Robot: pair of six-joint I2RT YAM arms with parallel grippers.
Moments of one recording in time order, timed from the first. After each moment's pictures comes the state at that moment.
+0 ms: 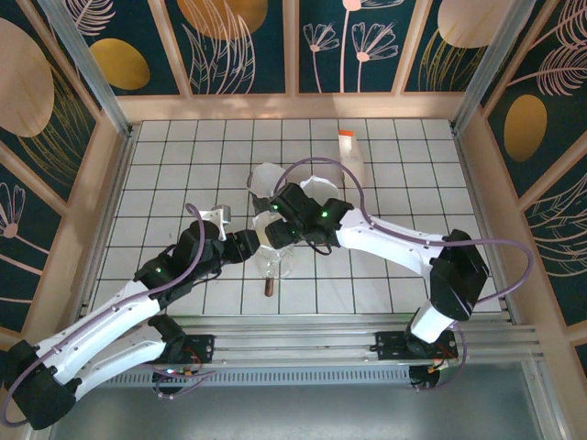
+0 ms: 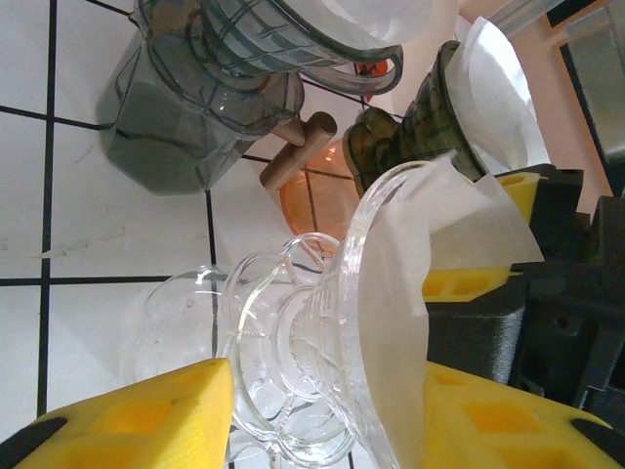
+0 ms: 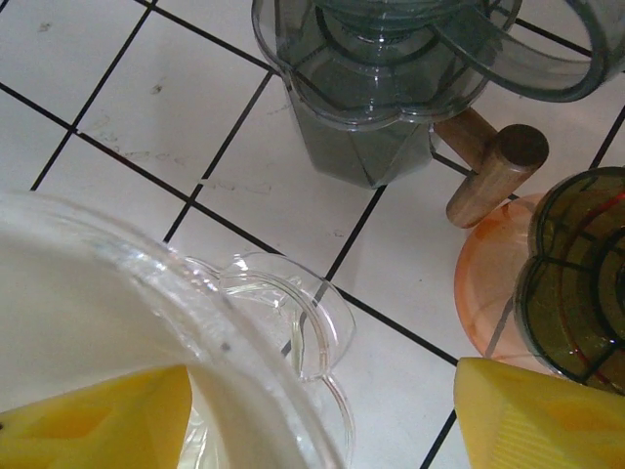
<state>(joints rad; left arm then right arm) -0.73 0.83 0.59 -0.31 0.00 -0.86 0.99 1.62 1.30 -0.64 0.16 0.37</state>
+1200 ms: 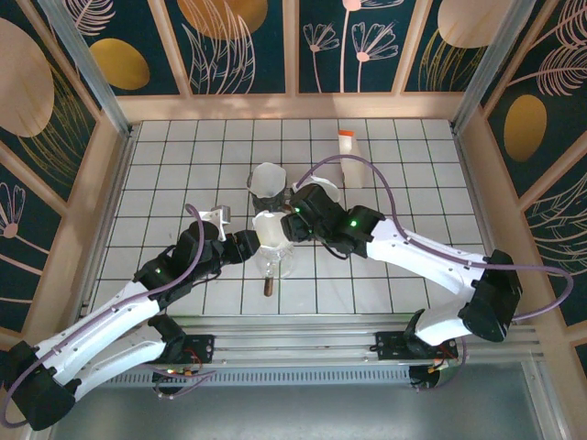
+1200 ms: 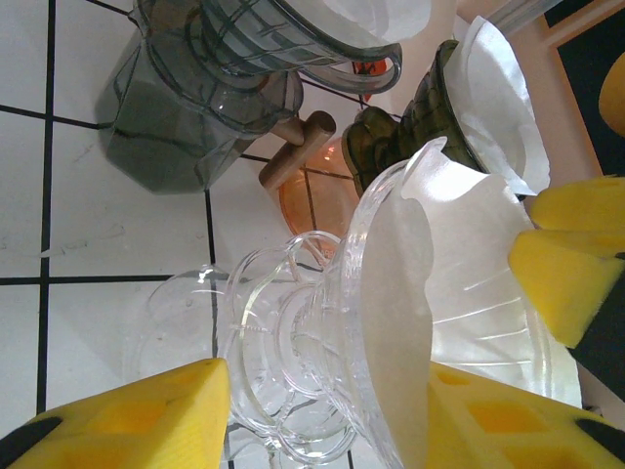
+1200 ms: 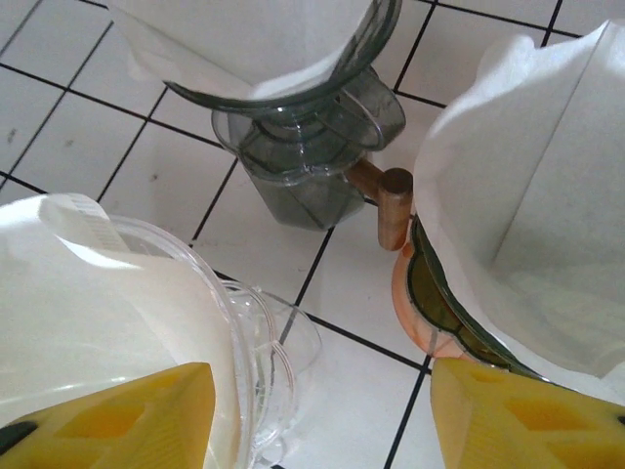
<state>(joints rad) -0.73 0.82 0.59 -0.30 0.00 -0.87 0.99 1.41 1.19 -0.60 0.27 0.45</state>
